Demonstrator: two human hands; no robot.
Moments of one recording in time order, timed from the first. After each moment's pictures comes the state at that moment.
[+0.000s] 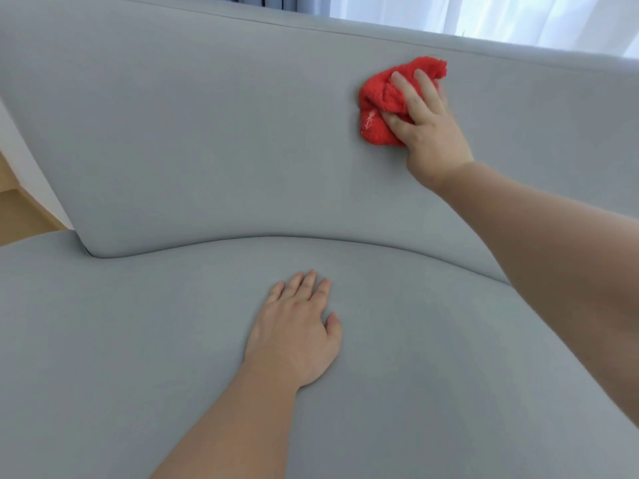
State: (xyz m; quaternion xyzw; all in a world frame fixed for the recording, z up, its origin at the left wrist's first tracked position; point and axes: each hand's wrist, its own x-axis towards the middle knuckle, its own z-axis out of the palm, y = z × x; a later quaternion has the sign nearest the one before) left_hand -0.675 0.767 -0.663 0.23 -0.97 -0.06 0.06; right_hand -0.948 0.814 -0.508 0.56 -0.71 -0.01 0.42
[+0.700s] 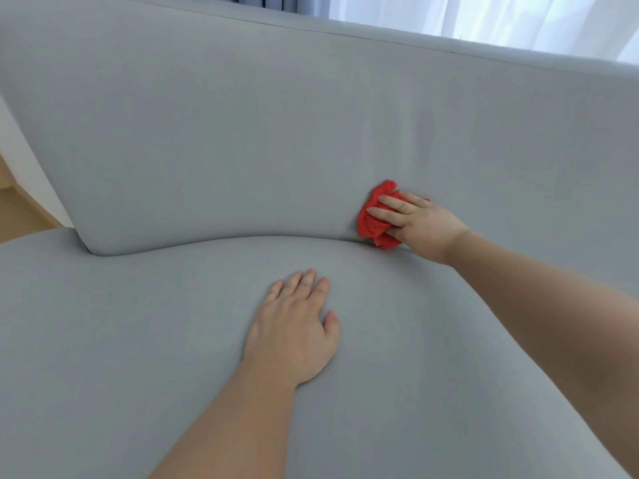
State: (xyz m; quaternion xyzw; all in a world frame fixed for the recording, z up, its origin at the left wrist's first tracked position) left_hand -0.675 0.767 -0.665 0.23 -0.97 -0.07 0.09; right_hand -0.956 0.856 -0.601 0.68 -0.61 -0.27 0.30
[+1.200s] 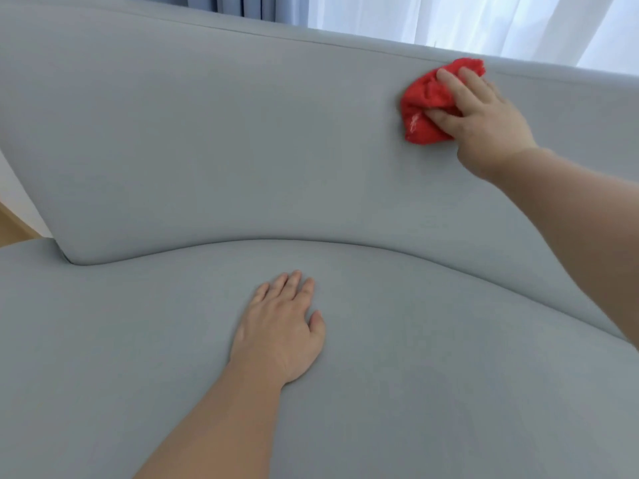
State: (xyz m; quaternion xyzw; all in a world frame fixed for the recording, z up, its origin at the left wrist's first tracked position) left_hand -0.676 0.767 -0.664 0.23 -0.97 -0.06 0.07; right_hand -0.968 0.900 -0.467 0.51 -0.77 -0.09 0.39
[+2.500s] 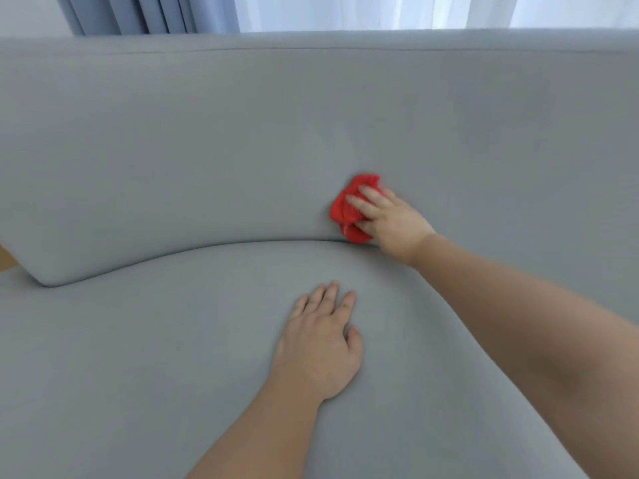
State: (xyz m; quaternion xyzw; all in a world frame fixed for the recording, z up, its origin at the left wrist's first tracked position) left_hand -0.741 0.883 -0.657 0.17 -0.98 -0.07 0.07; right_hand -0.977 0.929 -0.604 0.62 -0.72 -0.19 0.25
